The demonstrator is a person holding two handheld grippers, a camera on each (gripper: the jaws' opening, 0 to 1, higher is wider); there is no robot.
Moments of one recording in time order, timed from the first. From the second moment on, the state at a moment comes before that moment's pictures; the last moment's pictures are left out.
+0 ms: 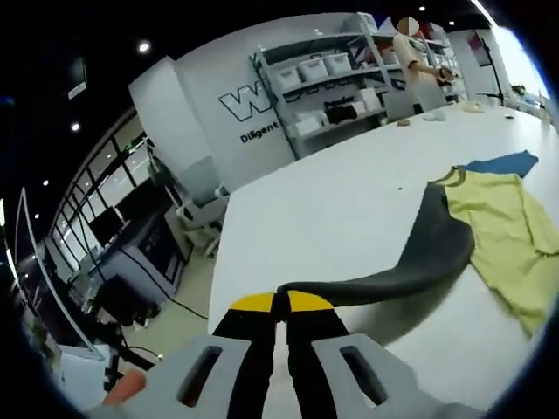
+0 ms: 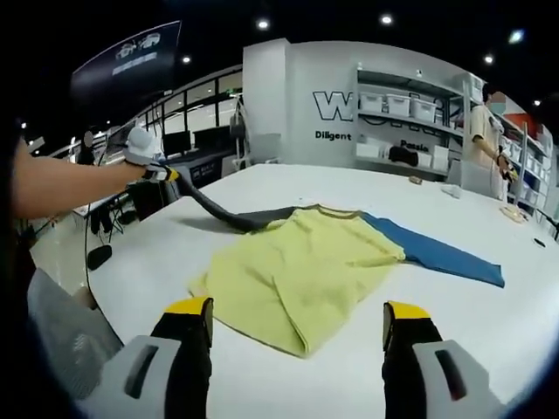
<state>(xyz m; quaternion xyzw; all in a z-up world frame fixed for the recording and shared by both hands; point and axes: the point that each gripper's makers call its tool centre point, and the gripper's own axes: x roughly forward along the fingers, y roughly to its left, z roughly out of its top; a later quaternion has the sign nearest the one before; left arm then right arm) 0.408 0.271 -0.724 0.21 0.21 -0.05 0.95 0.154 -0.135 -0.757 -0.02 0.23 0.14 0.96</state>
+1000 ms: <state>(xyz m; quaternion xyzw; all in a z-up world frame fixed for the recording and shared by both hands) 0.466 0.316 -0.786 0.26 0.33 -0.06 0.91 0.152 -0.139 -0.774 -0.01 0.27 0.13 0.95</state>
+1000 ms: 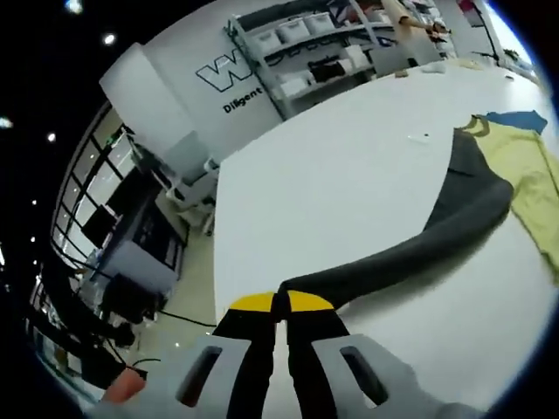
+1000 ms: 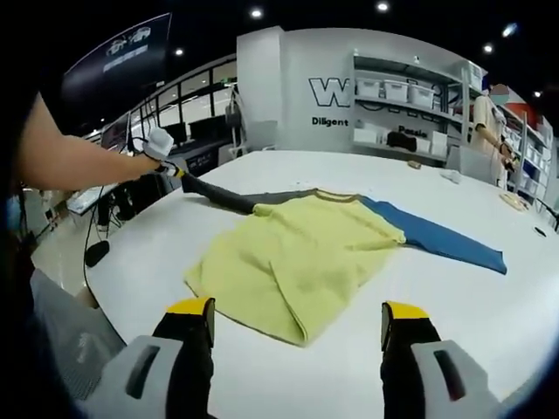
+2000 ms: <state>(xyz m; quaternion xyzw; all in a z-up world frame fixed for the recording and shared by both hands) 0.413 0.338 -0.845 0.23 0.47 -0.05 0.85 0.154 -0.139 -0.772 -0.01 0.26 0.13 0.96</state>
